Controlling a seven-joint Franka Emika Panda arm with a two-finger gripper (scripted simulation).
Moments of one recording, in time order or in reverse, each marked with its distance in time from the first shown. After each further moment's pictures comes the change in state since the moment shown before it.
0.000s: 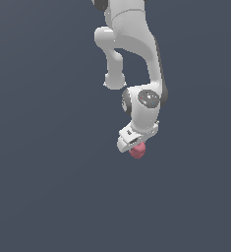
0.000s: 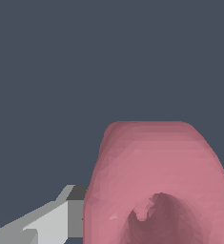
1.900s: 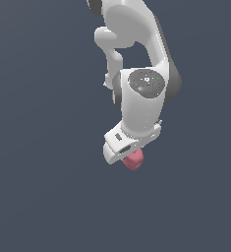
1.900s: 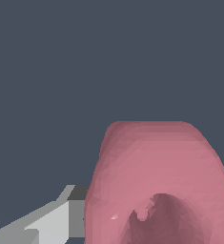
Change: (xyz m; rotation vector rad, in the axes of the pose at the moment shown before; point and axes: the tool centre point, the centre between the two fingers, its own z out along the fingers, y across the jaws) arm 0.061 0.088 -0.117 0.001 0.001 0.000
